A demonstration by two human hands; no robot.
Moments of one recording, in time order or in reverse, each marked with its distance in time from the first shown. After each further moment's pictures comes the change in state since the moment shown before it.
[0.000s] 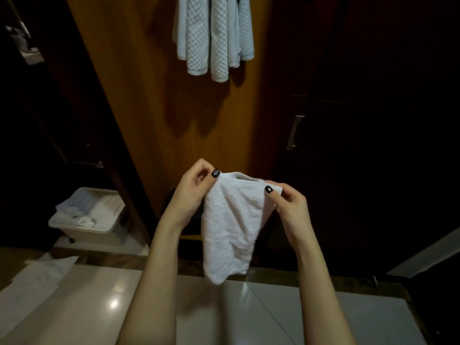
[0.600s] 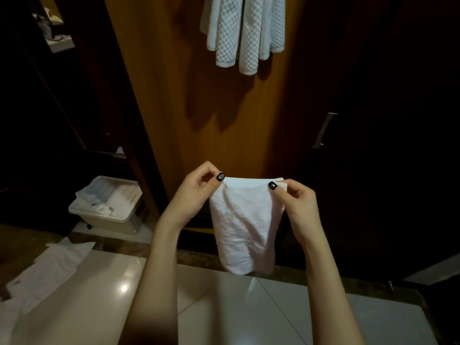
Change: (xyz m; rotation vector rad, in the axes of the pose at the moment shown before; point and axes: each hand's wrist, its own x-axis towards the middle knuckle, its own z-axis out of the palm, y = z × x) left_hand -0.015 -0.002 -0.060 0.085 -0.055 -0.012; right_hand -0.002 -0.005 0.060 0.003 -0.101 -0.060
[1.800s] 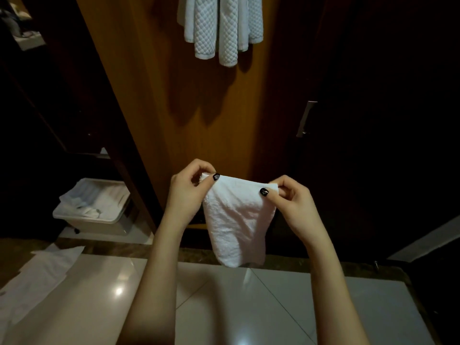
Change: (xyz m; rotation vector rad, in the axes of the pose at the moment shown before) left_hand -0.009 -0.007 0.027 0.253 0.245 0.052; right_hand -0.033 -0.011 -0.026 -0.216 -0.063 0.021
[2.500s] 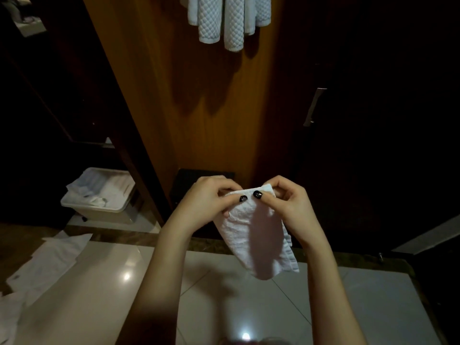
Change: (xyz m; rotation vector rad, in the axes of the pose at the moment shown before) left_hand -0.018 0.010 0.008 0.249 -0.426 -0.092; right_hand -0.010 0.005 0.015 0.075 -0.102 0.030
